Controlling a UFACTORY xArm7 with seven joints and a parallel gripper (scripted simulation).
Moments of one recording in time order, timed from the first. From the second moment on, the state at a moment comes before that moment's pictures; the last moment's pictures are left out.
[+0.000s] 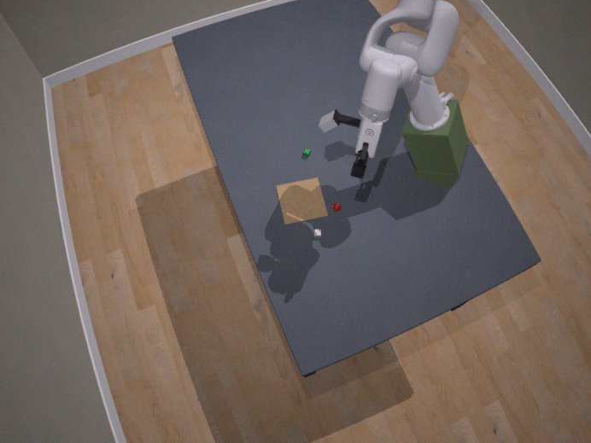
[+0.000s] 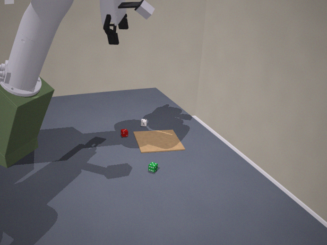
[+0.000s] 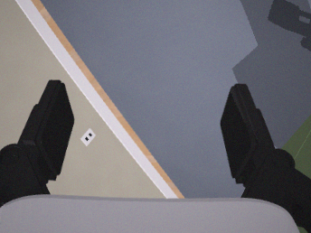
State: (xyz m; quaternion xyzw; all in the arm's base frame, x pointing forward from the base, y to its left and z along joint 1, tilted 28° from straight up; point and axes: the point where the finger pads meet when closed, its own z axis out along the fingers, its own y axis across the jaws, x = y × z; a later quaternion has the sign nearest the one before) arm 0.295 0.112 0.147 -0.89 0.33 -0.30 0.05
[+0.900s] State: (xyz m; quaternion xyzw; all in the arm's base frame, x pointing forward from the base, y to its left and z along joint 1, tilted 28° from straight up) arm 0.351 -0.035 0.127 -0.94 0.20 -0.24 -0.12
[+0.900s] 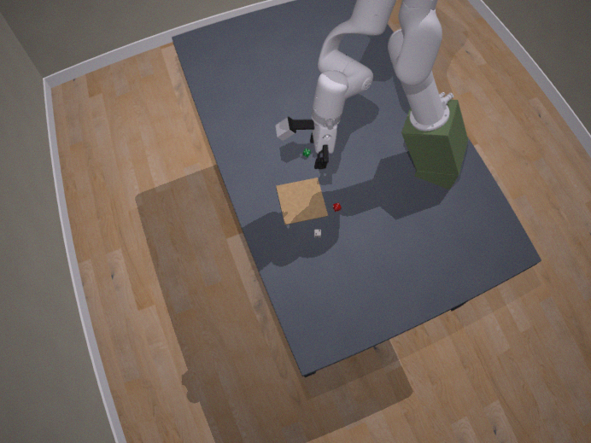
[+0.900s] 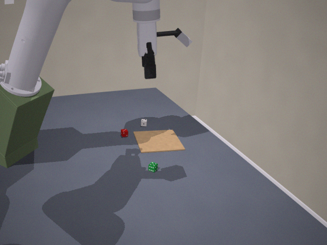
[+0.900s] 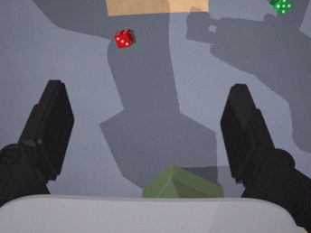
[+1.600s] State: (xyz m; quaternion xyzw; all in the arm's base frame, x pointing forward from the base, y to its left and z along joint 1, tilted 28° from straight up) arm 0.350 -0.140 0.107 -0.96 0.12 -0.18 -0.17
